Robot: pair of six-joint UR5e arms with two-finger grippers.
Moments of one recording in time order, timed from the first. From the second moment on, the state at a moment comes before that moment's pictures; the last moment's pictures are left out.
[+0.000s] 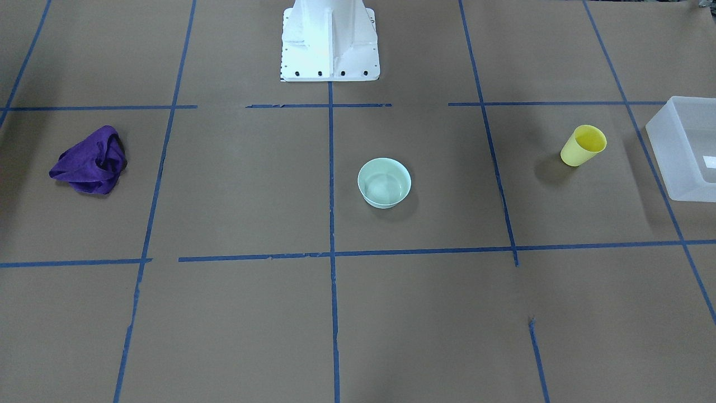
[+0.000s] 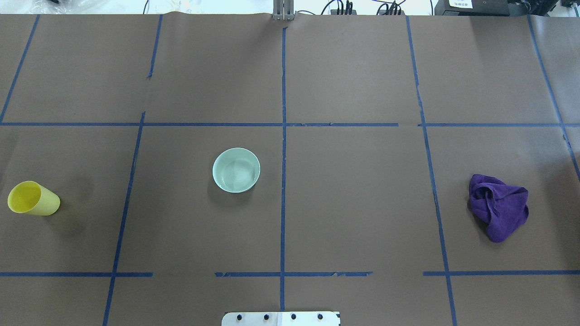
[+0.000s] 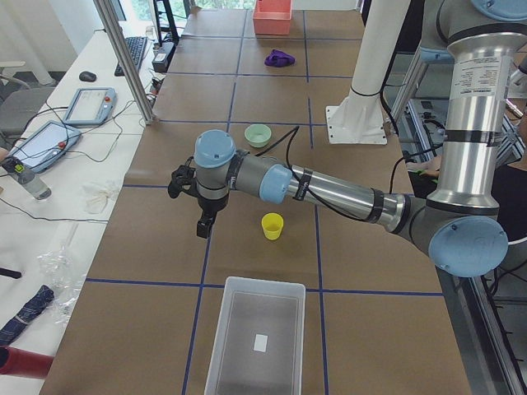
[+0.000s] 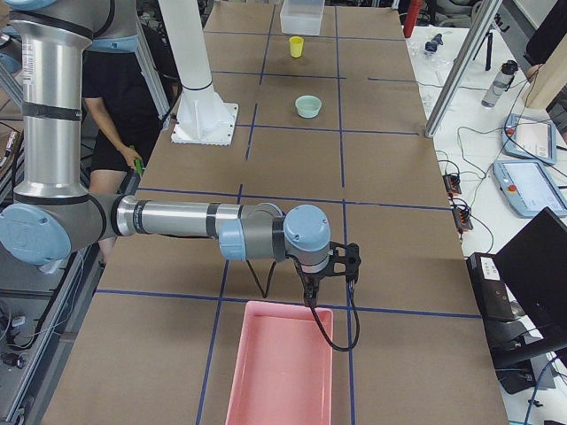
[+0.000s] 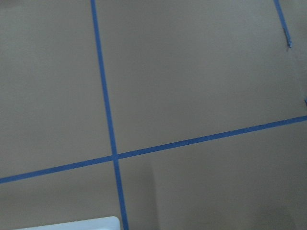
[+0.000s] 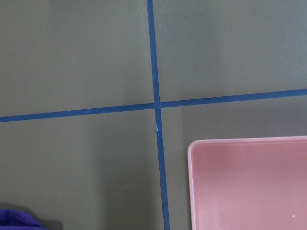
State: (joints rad) left arm -1.48 -1.61 -1.81 -1.66 -2.38 -0.06; right arm 1.64 -1.67 1.69 -1.47 2.43 0.13
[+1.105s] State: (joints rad) left arm -1.22 -1.35 -1.81 -2.21 -2.36 -0.62; right arm 1.62 -1.67 1.75 -1.46 2.43 0.22
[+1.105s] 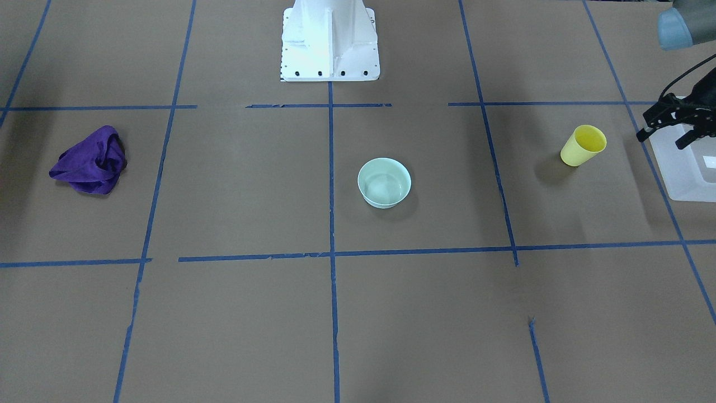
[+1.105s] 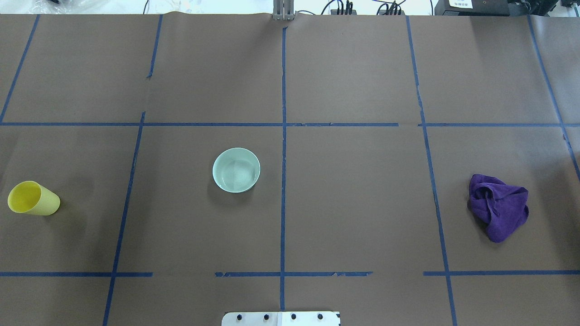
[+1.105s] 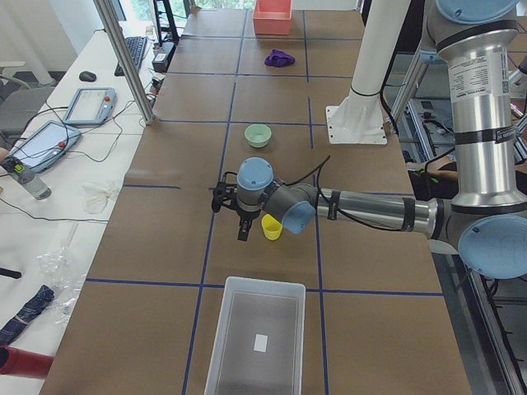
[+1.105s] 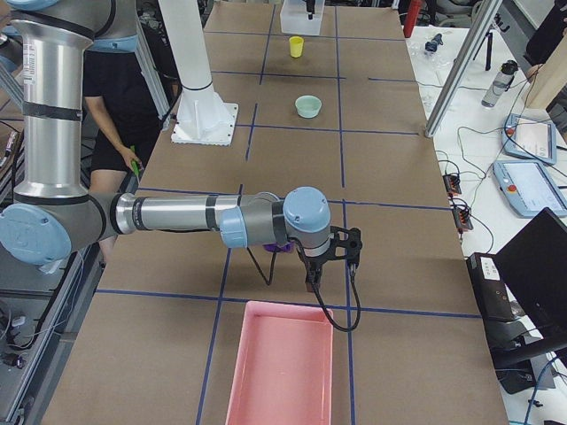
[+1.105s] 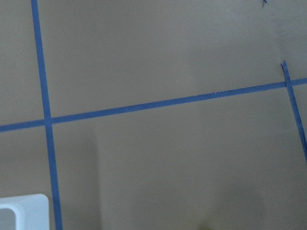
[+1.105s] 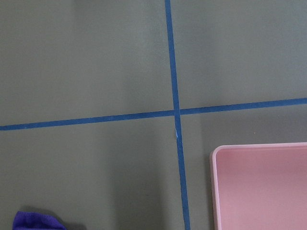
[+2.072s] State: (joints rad) left arm -0.96 -1.30 -1.79 -2.37 -2.15 -0.92; right arm 1.61 -1.67 1.77 -1.46 2.46 0.24
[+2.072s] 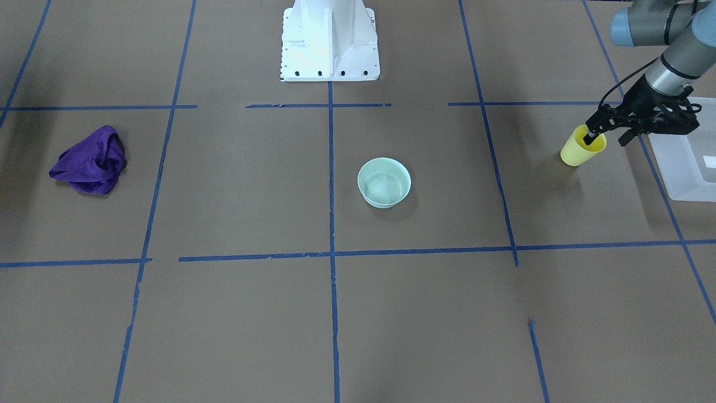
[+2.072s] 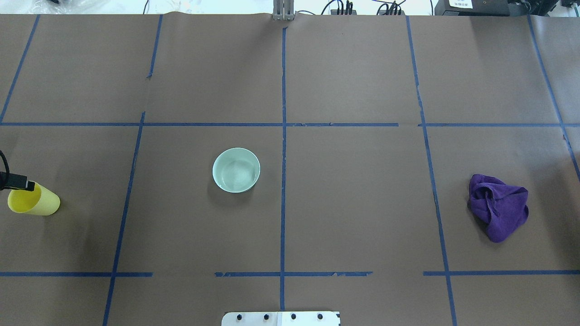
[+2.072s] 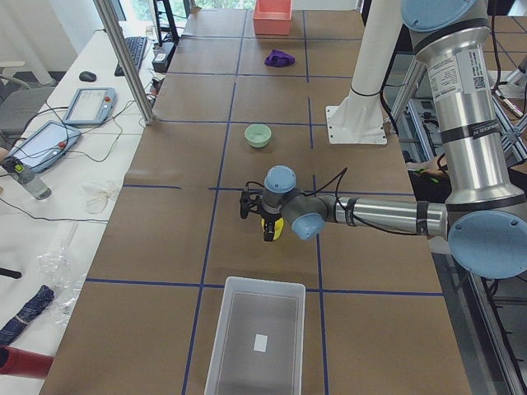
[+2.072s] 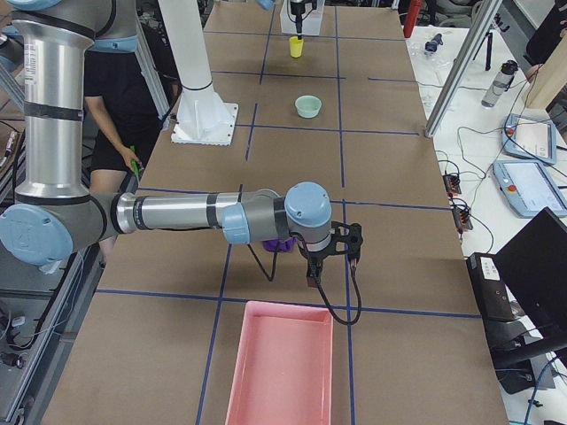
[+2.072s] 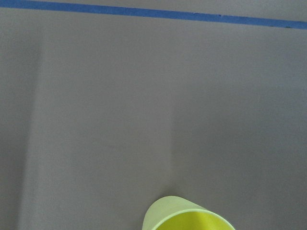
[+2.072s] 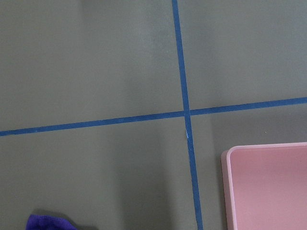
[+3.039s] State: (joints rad) left arm -0.89 -1.29 -1.76 -2.38 -2.10 -0.92; right arm 1.61 -1.67 1.78 -1.46 2.50 0.24
